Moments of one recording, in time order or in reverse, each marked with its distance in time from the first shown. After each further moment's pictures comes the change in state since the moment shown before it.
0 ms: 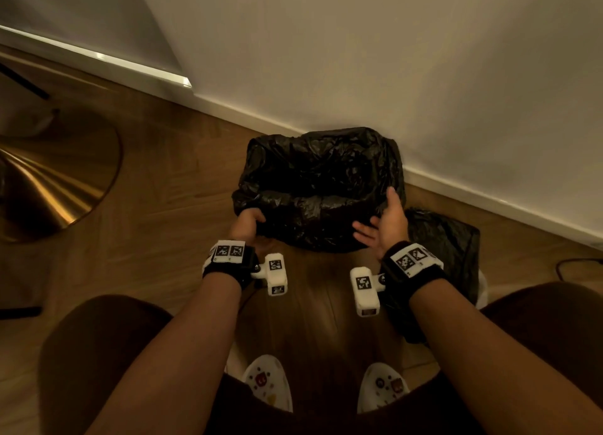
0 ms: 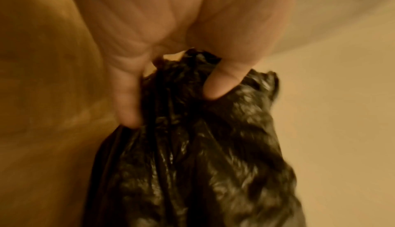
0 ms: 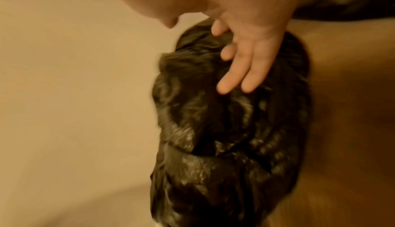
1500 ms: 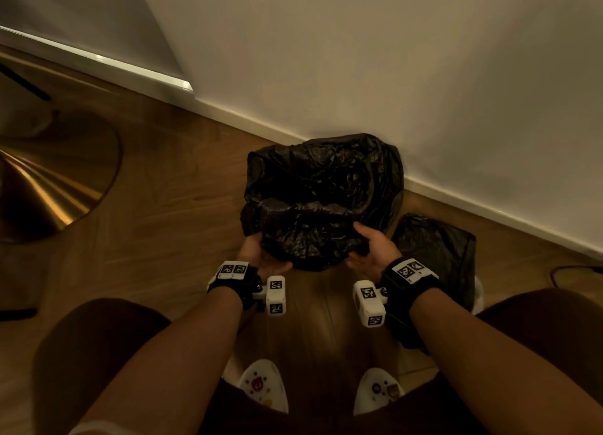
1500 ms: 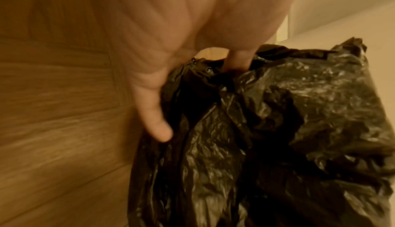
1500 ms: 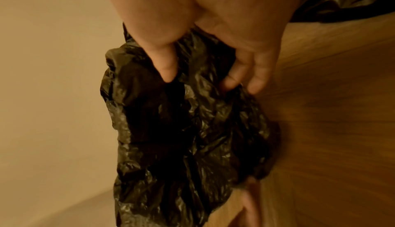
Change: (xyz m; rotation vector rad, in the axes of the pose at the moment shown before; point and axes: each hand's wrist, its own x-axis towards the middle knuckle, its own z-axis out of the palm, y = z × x) left_hand -0.003 -0.044 0.000 -0.246 -0.186 -0.178; right_hand 0.032 0.039 -0.022 -0.096 -0.139 0.244
